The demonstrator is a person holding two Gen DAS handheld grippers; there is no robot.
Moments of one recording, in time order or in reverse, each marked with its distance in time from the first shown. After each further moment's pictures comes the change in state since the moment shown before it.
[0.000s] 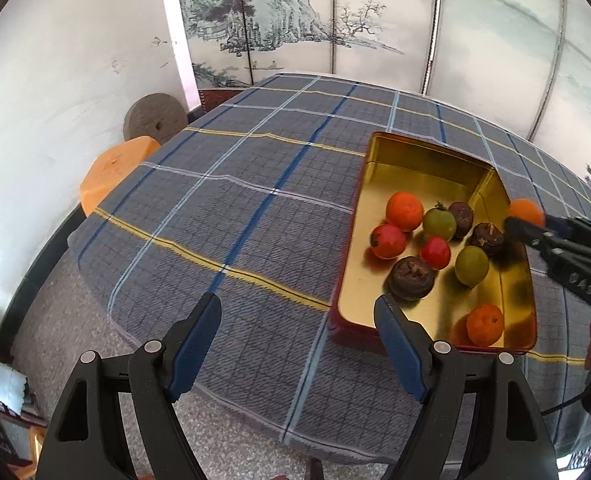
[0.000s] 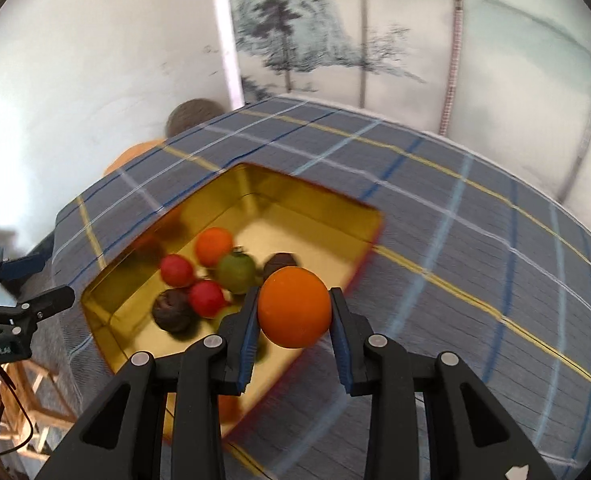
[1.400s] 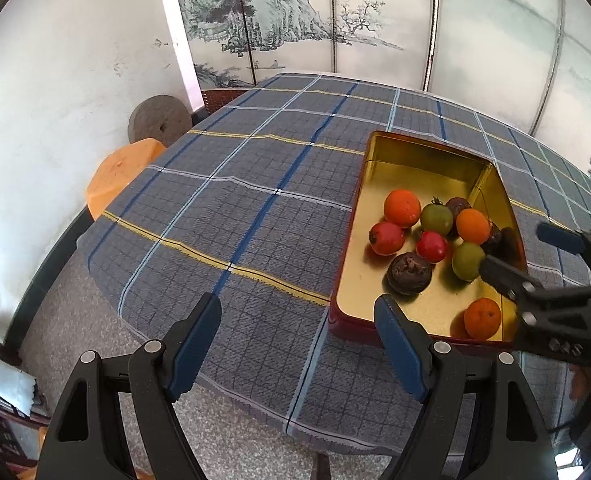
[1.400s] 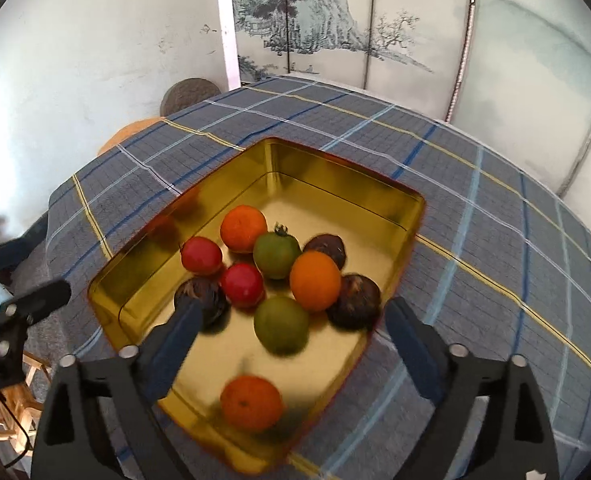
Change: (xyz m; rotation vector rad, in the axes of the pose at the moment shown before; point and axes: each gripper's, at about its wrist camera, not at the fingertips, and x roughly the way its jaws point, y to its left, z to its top) left arm -0.010 -0.007 0.000 0.025 0.011 0.022; right arm 0.004 0.040 -0.009 0.002 0.061 -0.063
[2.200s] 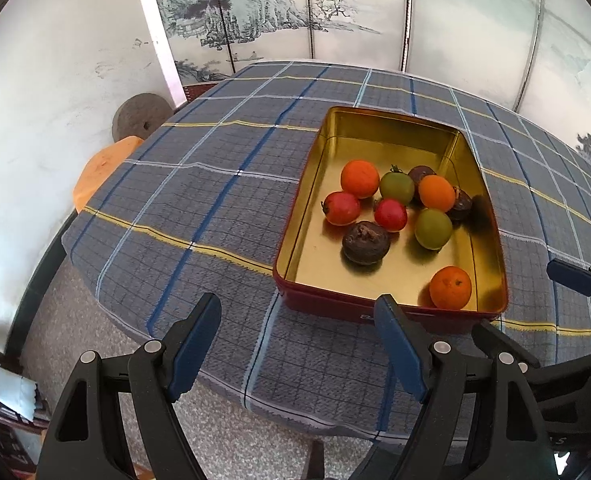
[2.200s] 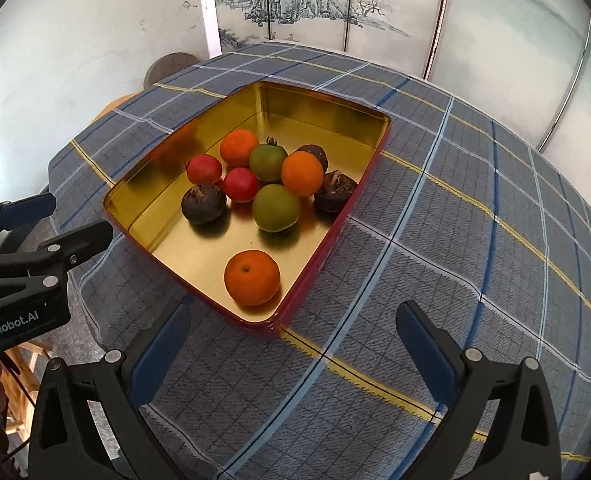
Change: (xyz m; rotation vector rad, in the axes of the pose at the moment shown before) left arm -0.003 -0.037 -0.016 0.051 0.038 -0.027; right arm -0.033 0.005 -0.056 0.038 0.114 -0.054
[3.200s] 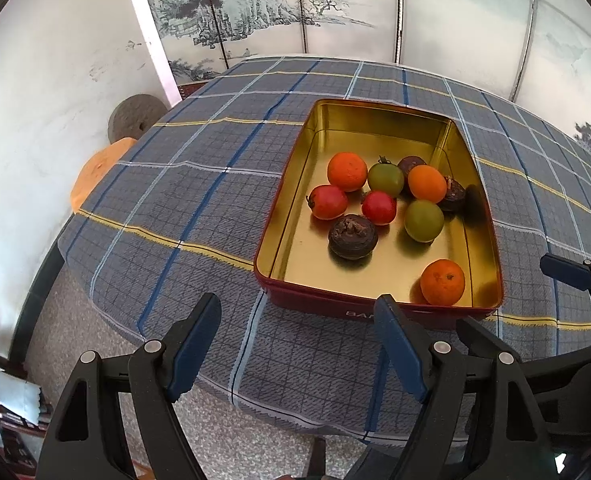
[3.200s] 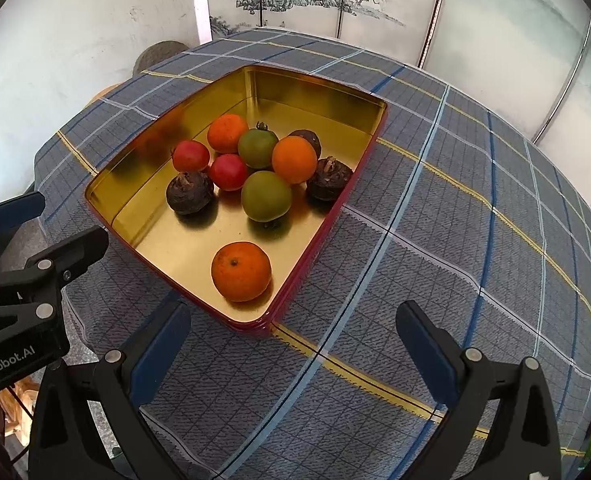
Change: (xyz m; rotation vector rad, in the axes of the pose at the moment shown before) left arm 0.005 -0.009 -0.001 0.024 0.018 -0.002; right arm 0.012 0.001 0.002 0.006 0.048 -0.033
